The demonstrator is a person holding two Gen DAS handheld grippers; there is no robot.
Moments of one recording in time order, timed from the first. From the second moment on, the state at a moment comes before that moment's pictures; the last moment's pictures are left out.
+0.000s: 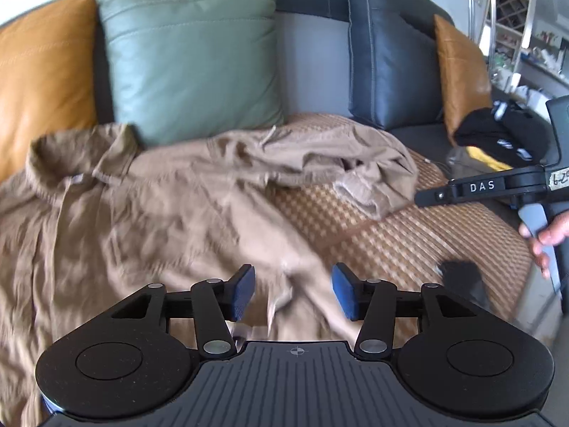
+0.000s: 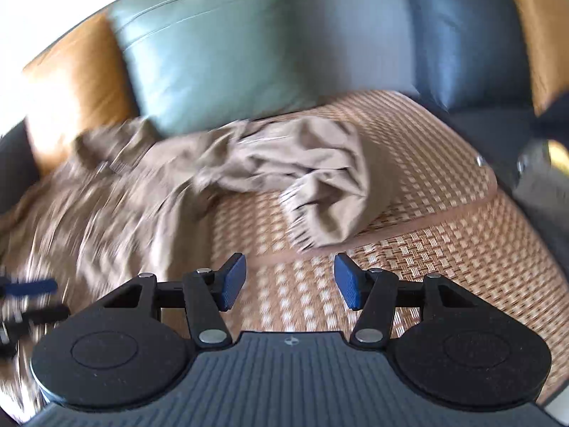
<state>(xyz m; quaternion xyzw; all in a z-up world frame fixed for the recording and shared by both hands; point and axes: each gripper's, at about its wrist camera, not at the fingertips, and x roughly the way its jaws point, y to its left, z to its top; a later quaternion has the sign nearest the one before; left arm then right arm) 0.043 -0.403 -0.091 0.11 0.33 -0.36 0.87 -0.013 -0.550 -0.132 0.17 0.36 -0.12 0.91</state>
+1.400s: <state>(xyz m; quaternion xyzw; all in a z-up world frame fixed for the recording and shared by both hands) 0.185 -0.511 -0.165 0.20 0.38 -0.32 0.85 0.143 -0.732 -0.188 -0.17 0.63 -0.22 0.73</state>
